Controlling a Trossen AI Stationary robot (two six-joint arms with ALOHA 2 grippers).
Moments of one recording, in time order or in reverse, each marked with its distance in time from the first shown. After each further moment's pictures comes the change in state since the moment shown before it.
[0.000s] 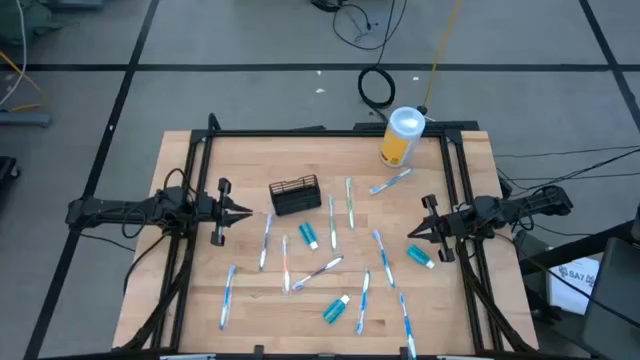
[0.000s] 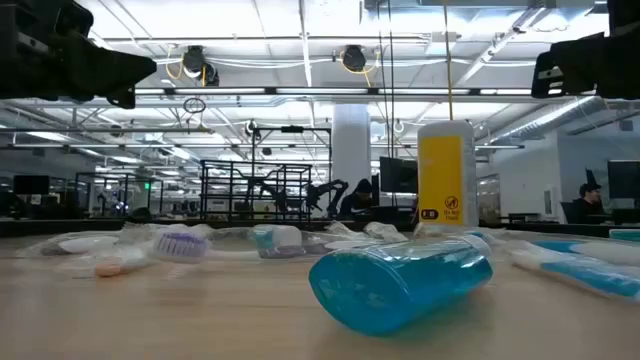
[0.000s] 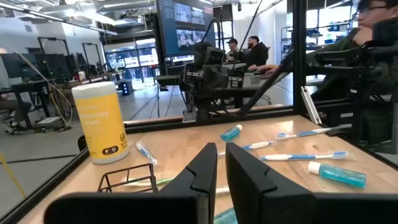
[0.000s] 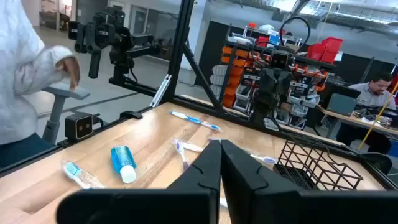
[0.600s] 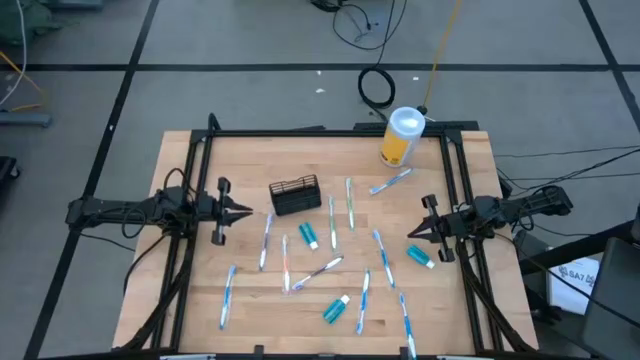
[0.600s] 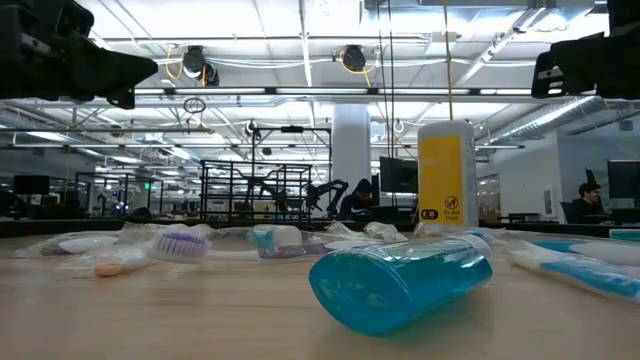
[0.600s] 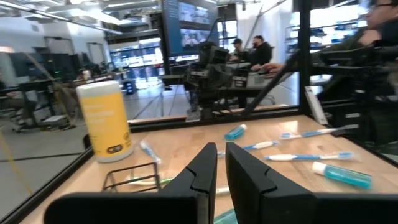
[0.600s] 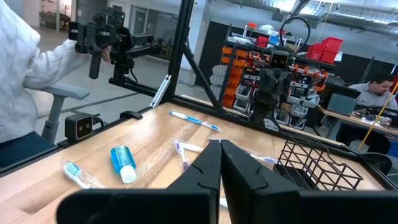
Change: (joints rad) left arm 0.000 0.000 0.000 0.000 -0.036 0.000; right arm 0.000 0.000 0.000 0.002 0.000 0.000
